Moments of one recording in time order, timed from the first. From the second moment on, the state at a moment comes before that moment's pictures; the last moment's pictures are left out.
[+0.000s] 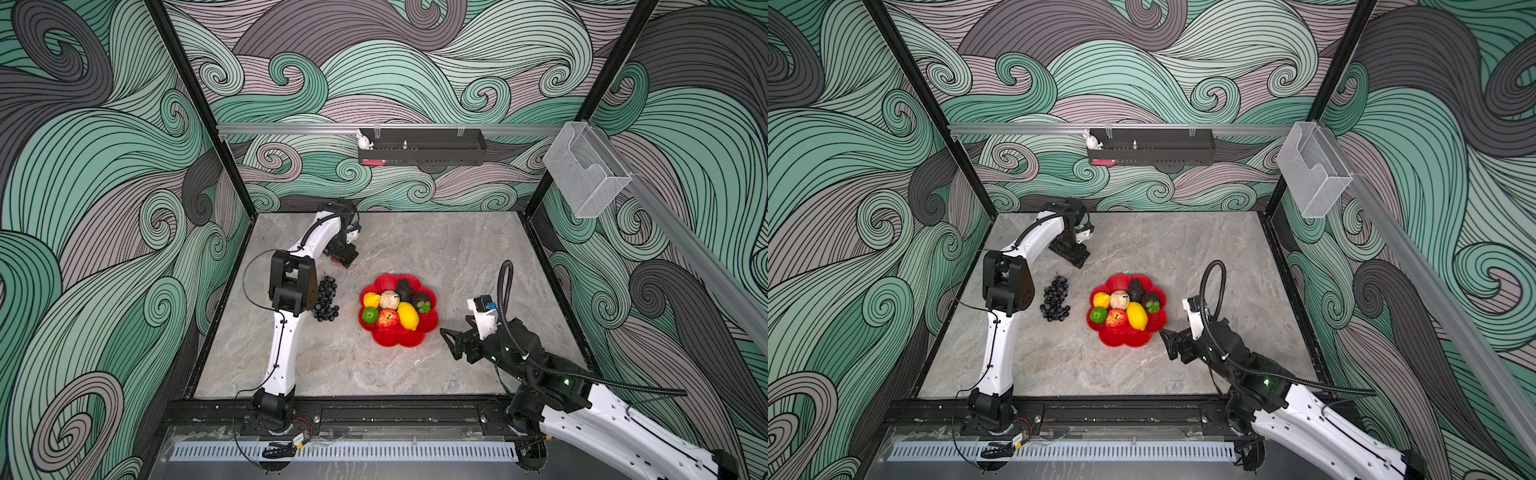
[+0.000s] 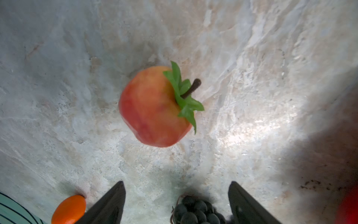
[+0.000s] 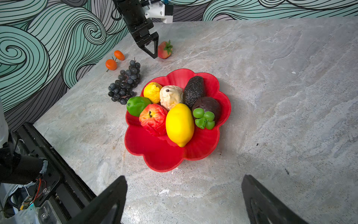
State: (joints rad) left arm -0.26 2.37 2.20 -1.32 -0.14 0.35; right arm 0.89 0.49 0.50 -0.51 0.20 0.38
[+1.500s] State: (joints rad) left arm -0.22 2.52 2.33 -1.24 0.00 0.55; right arm 0.89 0.59 0.49 -0.48 0.20 0.41
